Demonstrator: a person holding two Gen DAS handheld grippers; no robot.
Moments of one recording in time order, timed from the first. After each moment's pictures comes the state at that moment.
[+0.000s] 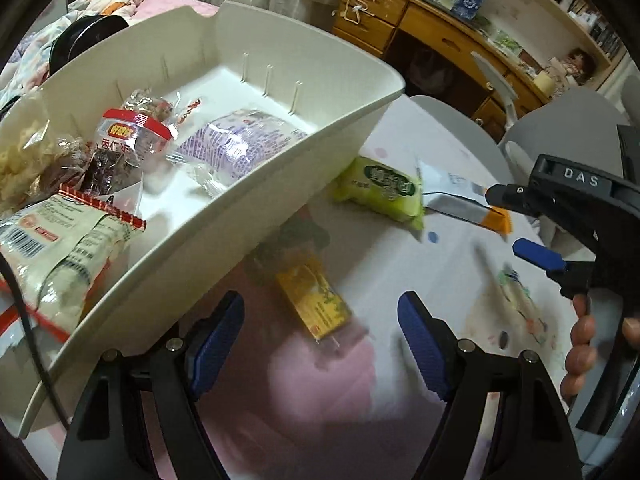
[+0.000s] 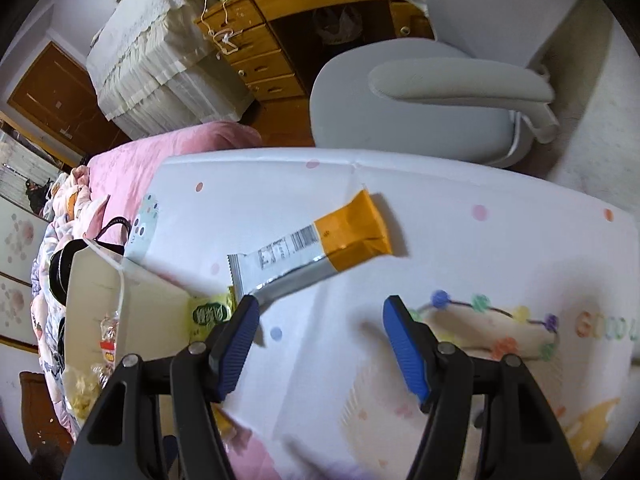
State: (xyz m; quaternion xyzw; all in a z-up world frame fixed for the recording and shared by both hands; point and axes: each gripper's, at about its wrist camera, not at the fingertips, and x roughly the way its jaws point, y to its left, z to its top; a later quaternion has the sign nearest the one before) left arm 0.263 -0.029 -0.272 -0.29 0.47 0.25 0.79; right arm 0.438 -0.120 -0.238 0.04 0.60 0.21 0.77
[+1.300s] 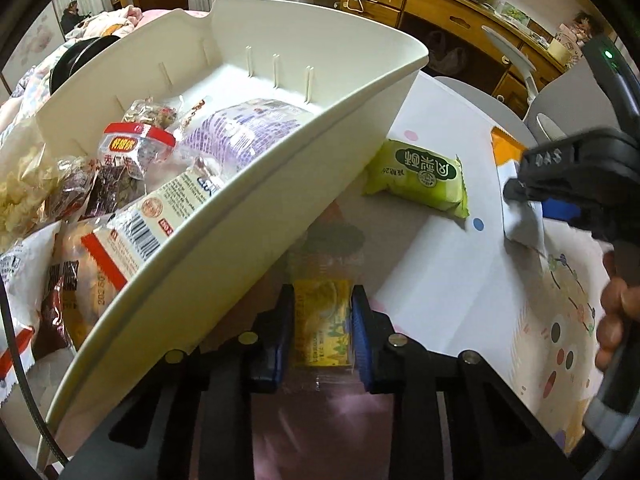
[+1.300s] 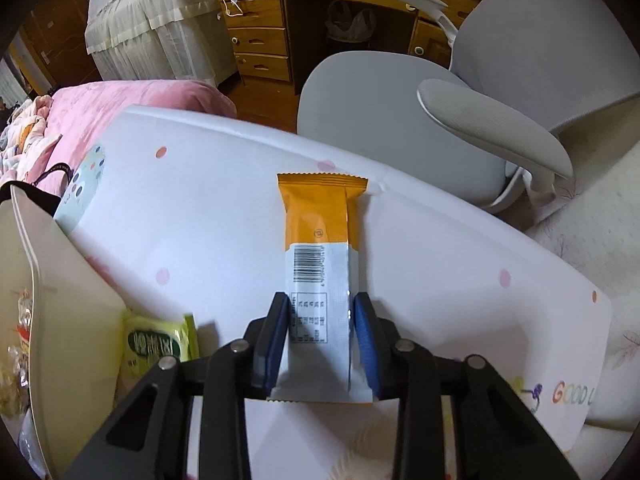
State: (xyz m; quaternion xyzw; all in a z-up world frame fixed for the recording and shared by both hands) left arm 0.281 -0.011 -0.290 -0.24 0.51 0.27 0.78; right arm 0.439 -0.067 -0.259 -0.13 0.58 0.16 0.79
